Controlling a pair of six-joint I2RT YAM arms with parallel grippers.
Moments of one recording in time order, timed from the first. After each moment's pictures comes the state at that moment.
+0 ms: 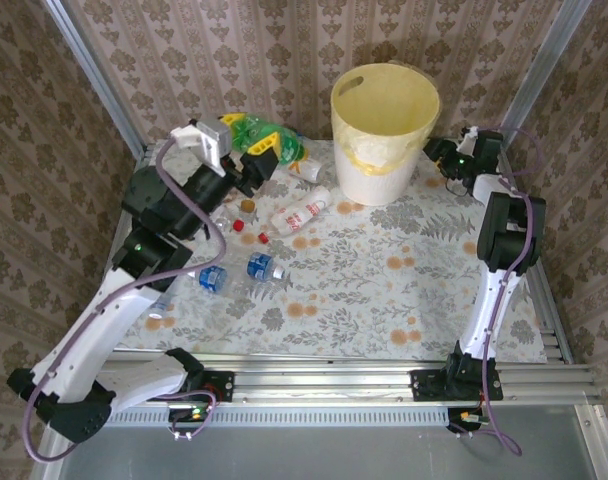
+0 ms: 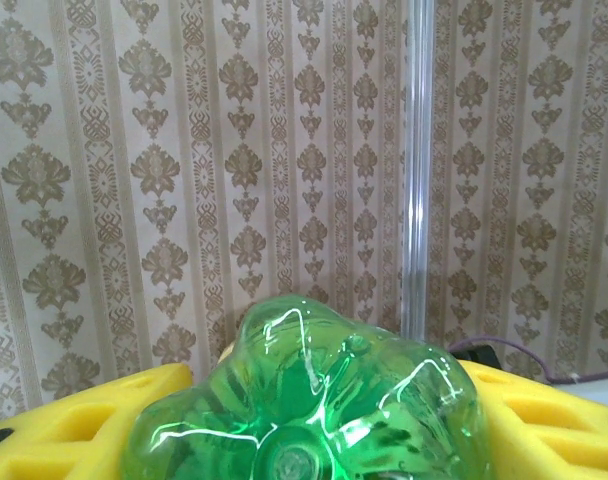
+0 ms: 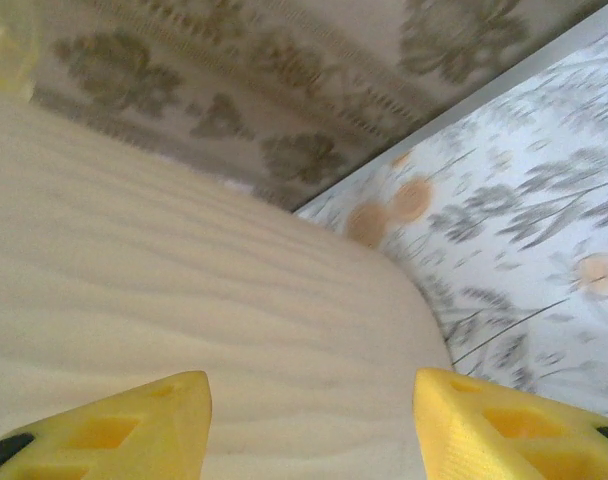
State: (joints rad) left arm -0.69 1.06 1.31 0.04 0.08 0.01; right arm -0.24 2.22 1.60 0.14 -0.72 0.65
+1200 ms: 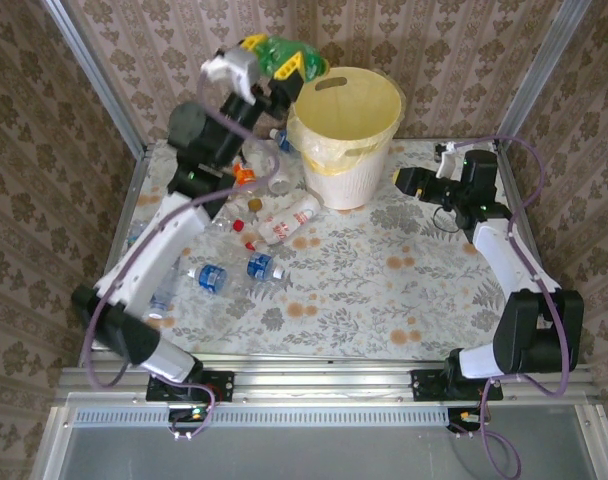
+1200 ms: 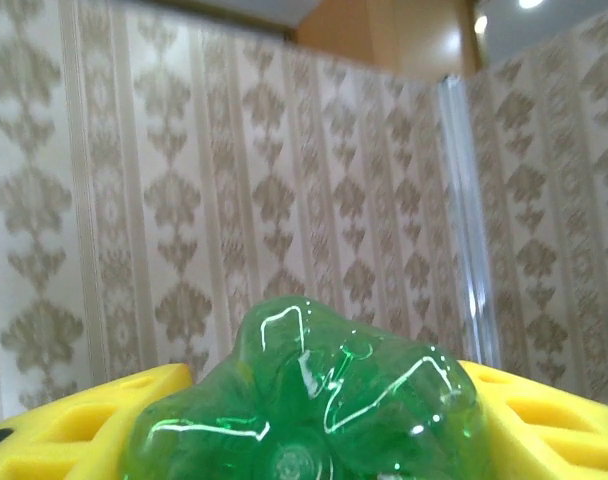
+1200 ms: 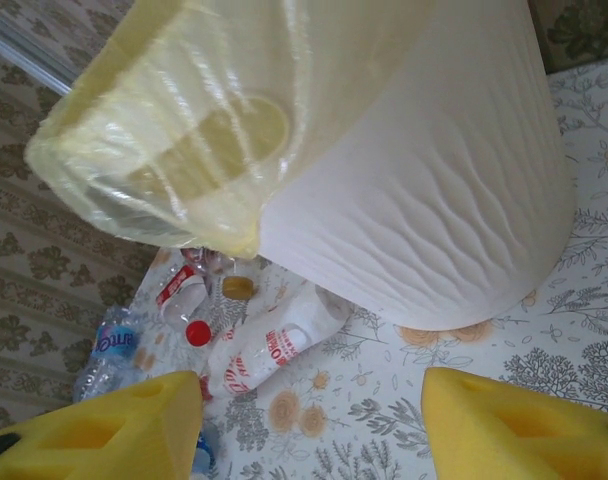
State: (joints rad) left arm -0.56 1.59 1.72 0.35 0.19 0.00; right arm -0.06 1.38 1.04 -0.08 -0.68 0.40
